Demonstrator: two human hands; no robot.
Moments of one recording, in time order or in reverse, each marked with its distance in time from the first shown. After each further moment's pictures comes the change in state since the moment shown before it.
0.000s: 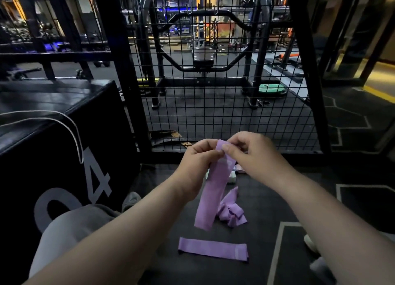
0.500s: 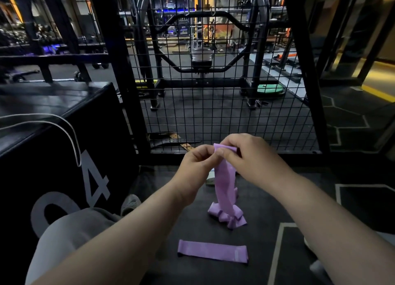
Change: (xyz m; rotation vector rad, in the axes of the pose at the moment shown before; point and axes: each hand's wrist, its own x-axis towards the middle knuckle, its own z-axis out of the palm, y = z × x) left_hand -0.002 -0.006 -0.002 0.138 -0.041 0.068; right_hand 0.000 -0.010 -0.003 -0.179 -0.054 -0.087
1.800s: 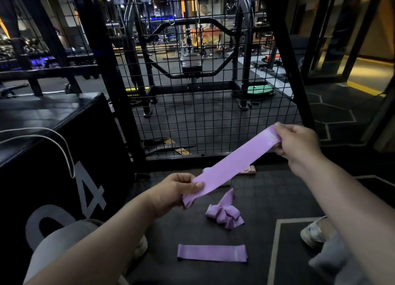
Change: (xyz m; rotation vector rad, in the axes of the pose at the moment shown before) left_hand -0.018 -0.018 -0.052 0.104 -0.237 -0.421; right_hand 0.001 0.080 -0.047 0.742 0.579 0.681
